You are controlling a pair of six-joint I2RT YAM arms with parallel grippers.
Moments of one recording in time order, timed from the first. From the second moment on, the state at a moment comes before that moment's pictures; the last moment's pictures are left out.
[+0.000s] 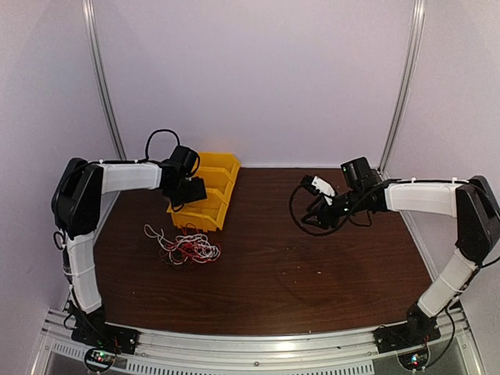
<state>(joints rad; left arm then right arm) -0.48 2.02 1.47 -0.38 -0.17 -0.62 0.42 1.62 1.02 -0.19 -0.56 -0.44</state>
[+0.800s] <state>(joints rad) -0.60 2.18 1.69 -0.41 -0.22 -0.84 0.42 1.62 1.02 -0.20 -0.56 -0.45</state>
